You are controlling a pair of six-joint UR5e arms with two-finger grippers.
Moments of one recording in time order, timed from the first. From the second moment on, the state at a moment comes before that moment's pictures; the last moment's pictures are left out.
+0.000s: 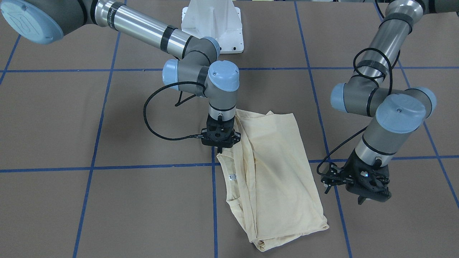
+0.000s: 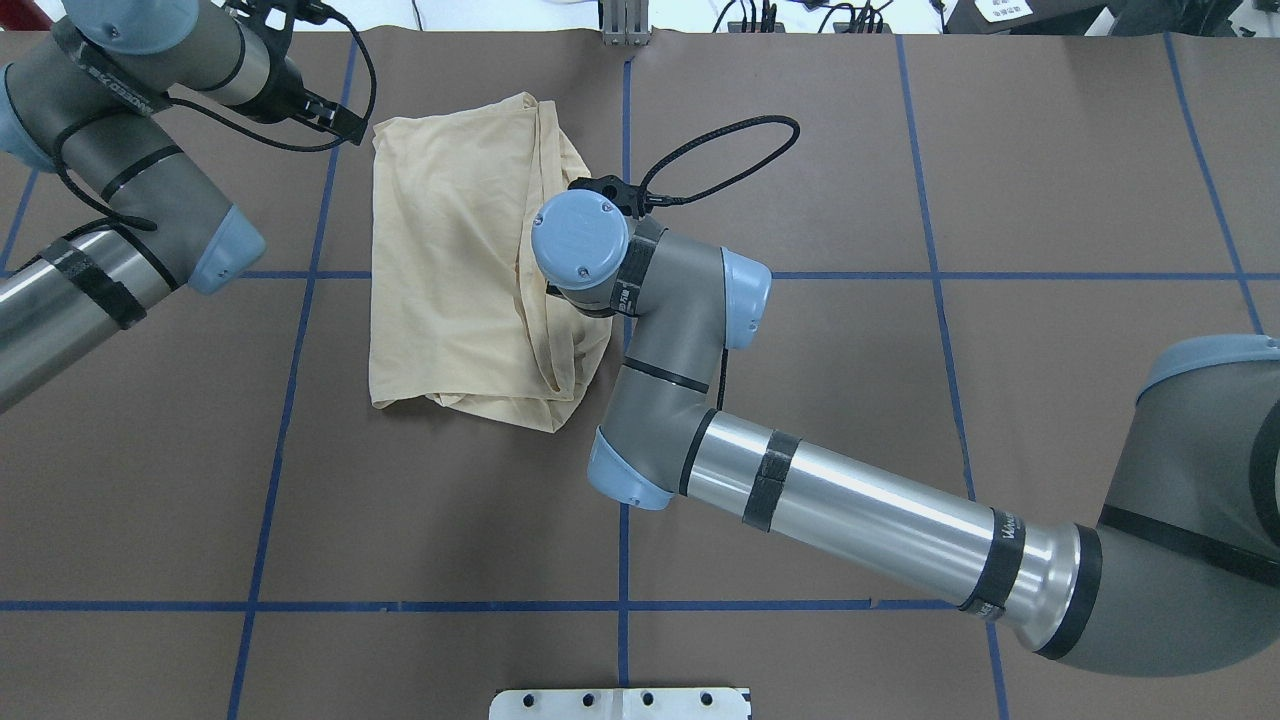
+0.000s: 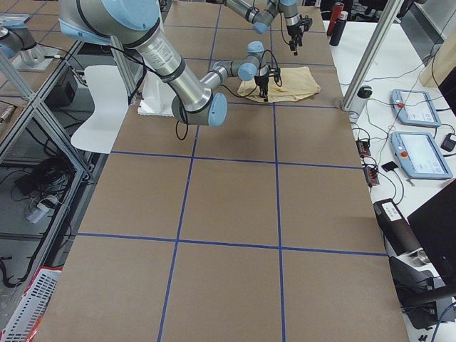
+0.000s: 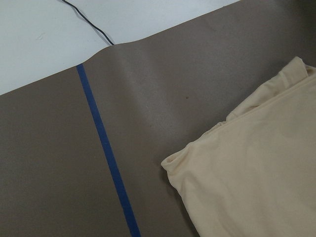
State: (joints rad) left arm -0.99 -2.20 -1.22 -2.17 -1.95 -0.53; right arm 0.51 -0.57 1.11 -1.34 1.64 1.39
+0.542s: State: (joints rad) left arm -0.99 -2.20 -1.22 -2.17 -1.95 -0.53; right arm 0.50 -0.83 1.46 -1.35 1.66 1.38
